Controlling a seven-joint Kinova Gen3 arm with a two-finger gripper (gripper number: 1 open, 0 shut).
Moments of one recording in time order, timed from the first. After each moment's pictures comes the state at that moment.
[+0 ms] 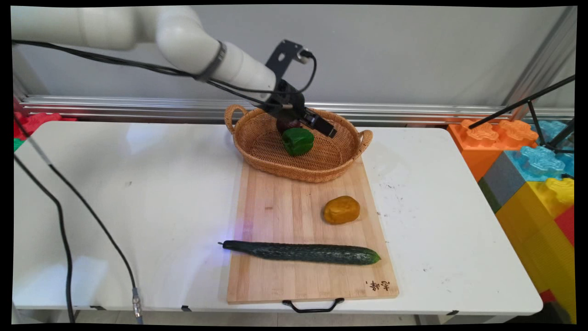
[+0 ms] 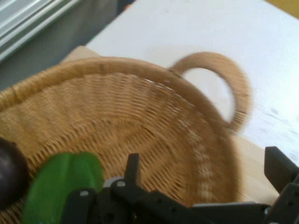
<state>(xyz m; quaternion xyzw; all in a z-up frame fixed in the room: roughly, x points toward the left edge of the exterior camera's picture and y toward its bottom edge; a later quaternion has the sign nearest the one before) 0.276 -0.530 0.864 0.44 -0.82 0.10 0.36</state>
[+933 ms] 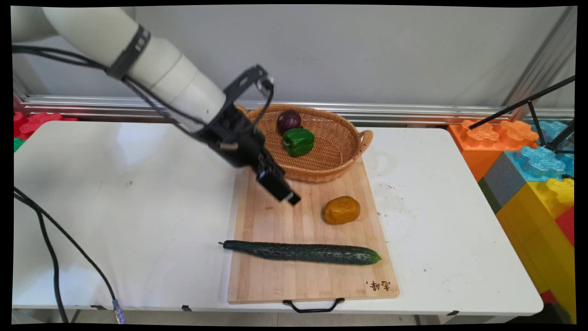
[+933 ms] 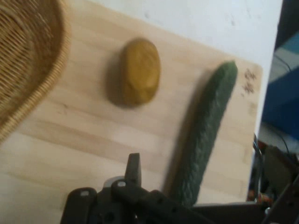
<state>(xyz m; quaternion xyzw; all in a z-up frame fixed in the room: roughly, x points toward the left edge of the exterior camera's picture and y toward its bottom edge) 0.291 -0.398 0.909 0.34 -0.89 -0.02 0.30</state>
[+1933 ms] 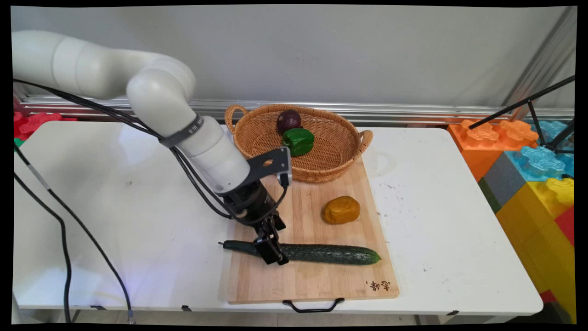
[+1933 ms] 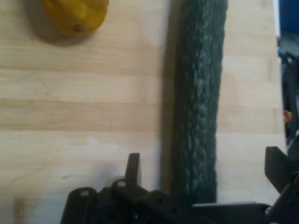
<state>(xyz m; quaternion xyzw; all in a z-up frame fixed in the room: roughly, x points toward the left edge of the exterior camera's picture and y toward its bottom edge) 0.255 -0.392 0.801 0.21 -0.95 -0.05 0.22</state>
